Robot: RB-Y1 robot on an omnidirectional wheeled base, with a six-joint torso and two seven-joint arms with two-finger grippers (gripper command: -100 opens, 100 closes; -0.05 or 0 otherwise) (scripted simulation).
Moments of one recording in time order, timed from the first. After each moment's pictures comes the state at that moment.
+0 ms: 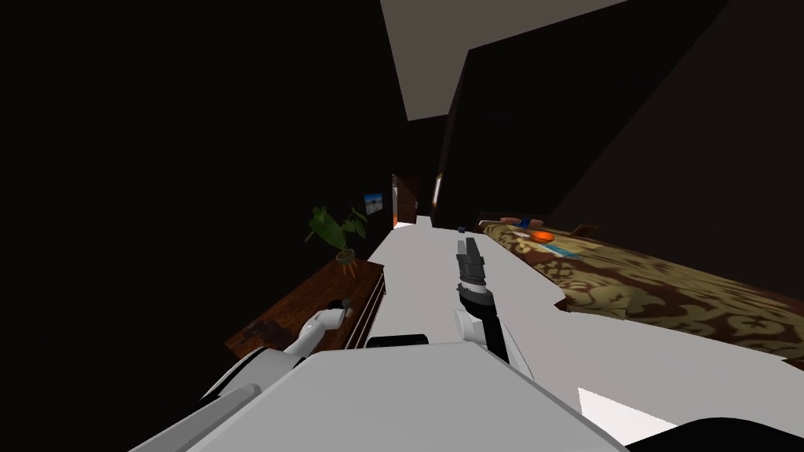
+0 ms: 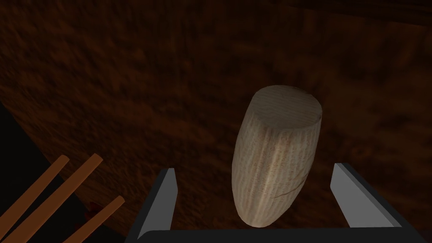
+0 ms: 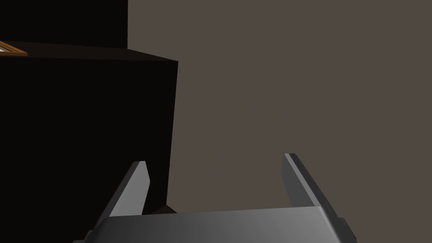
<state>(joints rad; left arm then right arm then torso) -0.29 0.32 -0.13 -0.47 0.28 0.31 -0.17 0.46 0.03 -0.02 -2.24 0.12 -0.63 0.17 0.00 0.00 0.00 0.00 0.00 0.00</state>
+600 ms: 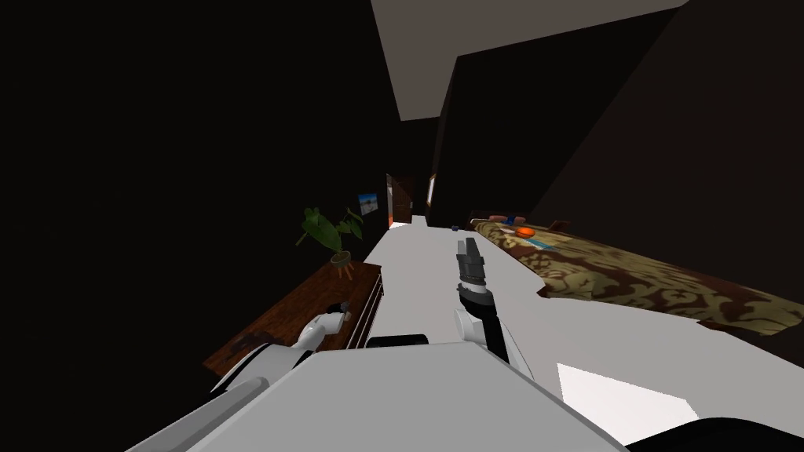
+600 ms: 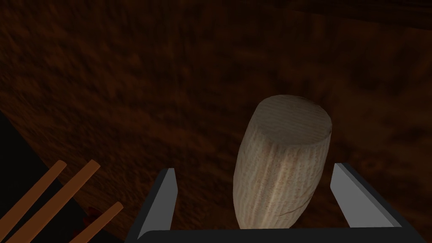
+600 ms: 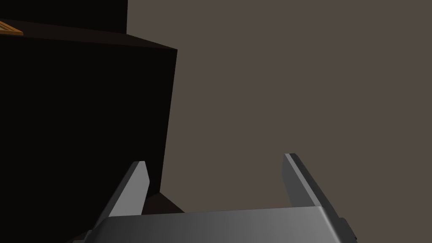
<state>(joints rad) -0.32 0.29 -0.08 -0.36 0.21 0.23 -0.12 0.46 0.03 -0.02 -2.24 0.12 -0.63 0.17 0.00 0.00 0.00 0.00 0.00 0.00</state>
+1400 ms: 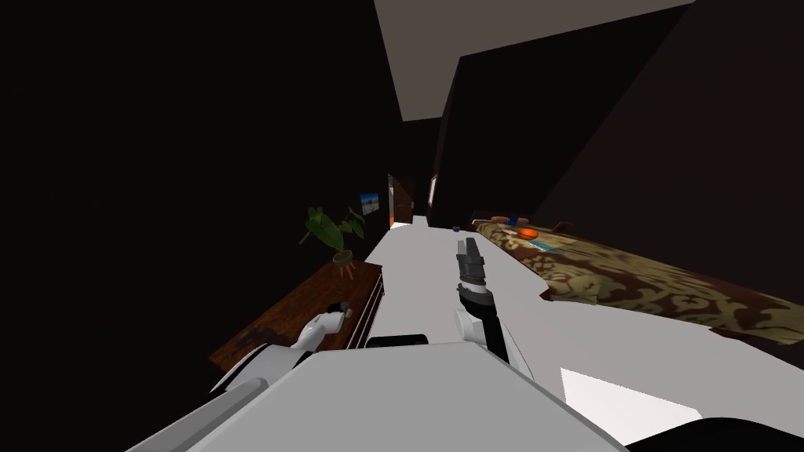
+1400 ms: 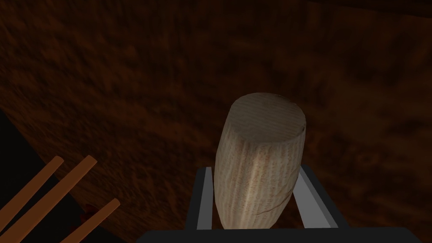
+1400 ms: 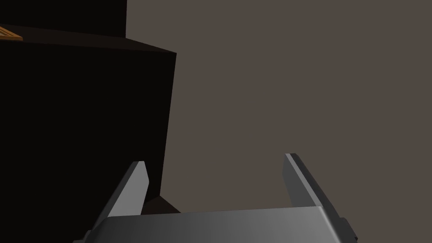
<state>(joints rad) -0.31 0.29 -0.09 -0.37 0.23 0.24 -0.12 0.46 0.03 -0.02 -2.24 0.12 -0.63 0.17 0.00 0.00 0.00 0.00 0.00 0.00</state>
